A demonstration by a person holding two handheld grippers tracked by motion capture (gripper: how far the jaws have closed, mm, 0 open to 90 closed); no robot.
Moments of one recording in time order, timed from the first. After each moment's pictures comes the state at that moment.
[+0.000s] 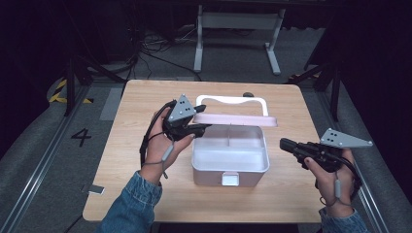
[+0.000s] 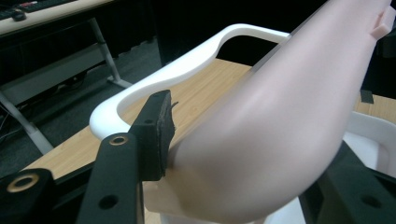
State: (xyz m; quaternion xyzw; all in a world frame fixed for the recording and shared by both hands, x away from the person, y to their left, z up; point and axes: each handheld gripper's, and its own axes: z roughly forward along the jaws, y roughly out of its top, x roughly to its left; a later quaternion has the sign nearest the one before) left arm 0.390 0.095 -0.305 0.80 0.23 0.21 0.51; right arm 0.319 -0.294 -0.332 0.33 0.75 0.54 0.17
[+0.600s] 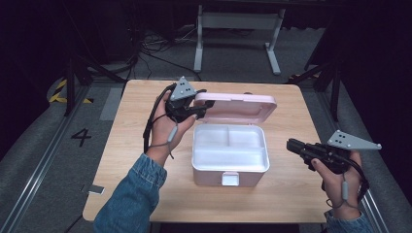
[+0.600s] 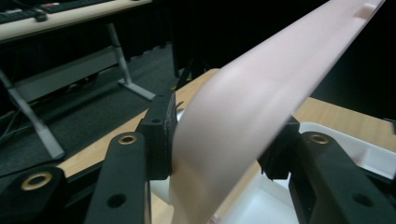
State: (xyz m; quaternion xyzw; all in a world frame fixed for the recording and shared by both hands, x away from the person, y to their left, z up) left arm 0.433 0.089 -0.292 0.78 0.27 0.23 0.52; right arm 0.317 -0.311 -0.334 0.35 0.75 0.54 0.19
